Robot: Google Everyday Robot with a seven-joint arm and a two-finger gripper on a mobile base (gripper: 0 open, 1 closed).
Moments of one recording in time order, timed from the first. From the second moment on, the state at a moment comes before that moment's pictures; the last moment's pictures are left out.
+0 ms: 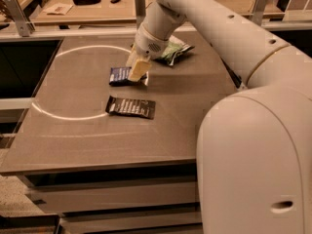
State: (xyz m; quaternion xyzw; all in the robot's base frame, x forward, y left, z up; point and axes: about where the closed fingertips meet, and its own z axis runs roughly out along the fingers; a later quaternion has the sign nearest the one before) arm 0.668 0.056 0.847 -0.75 0.62 0.15 0.20
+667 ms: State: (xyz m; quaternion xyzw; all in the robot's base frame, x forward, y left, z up) arm 0.655 0.040 0.893 -0.74 0.61 0.16 0.23
